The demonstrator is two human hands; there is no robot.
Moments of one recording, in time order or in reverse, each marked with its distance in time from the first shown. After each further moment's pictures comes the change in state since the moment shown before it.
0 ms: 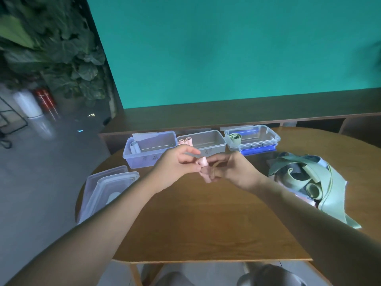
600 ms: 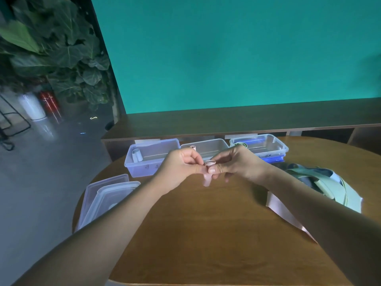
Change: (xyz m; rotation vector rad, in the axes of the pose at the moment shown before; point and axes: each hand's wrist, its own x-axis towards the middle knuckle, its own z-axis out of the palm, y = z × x) left_hand 0.034 -0.001 -0.007 0.007 0.088 0.051; right_hand 0.047 -0.013 -0.030 -0.116 -0.076 0.126
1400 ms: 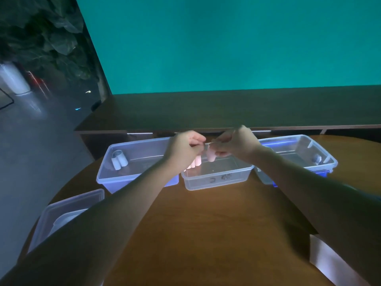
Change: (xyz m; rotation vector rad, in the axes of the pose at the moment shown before) left_hand 0.184 -0.115 -0.001 0.080 0.155 -0.141; right_hand 0.190 0.098 -0.051 -0.300 0.244 0.188
